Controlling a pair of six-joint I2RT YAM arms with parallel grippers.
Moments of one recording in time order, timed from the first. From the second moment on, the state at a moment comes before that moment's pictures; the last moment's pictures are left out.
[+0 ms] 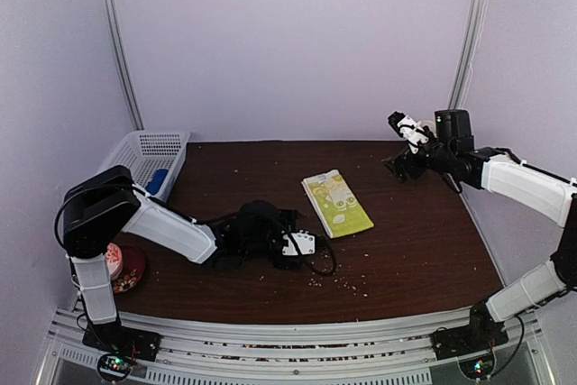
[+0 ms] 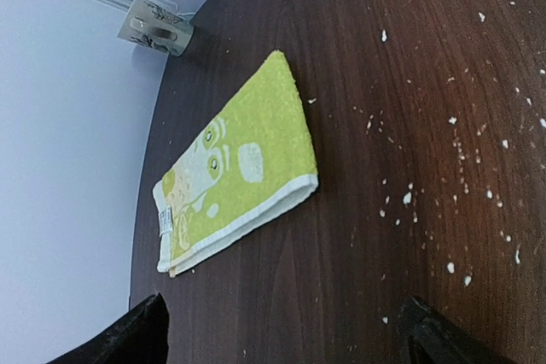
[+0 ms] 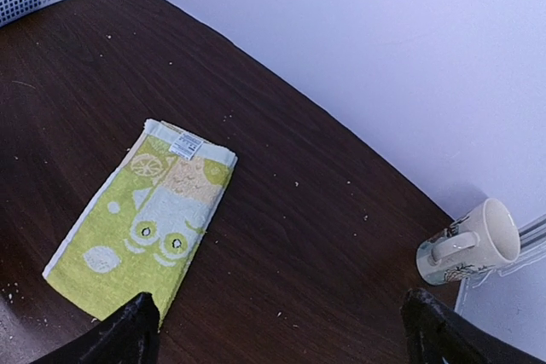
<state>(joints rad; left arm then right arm) -1.03 1.92 0.92 0.53 -0.11 0.92 0.30 1.36 1.03 -0.13 -0.11 -0.44</state>
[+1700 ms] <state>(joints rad) -1.07 2.32 1.38 0.42 -0.20 0.97 0.35 1.45 1.03 -0.14 -0.15 -0.50</state>
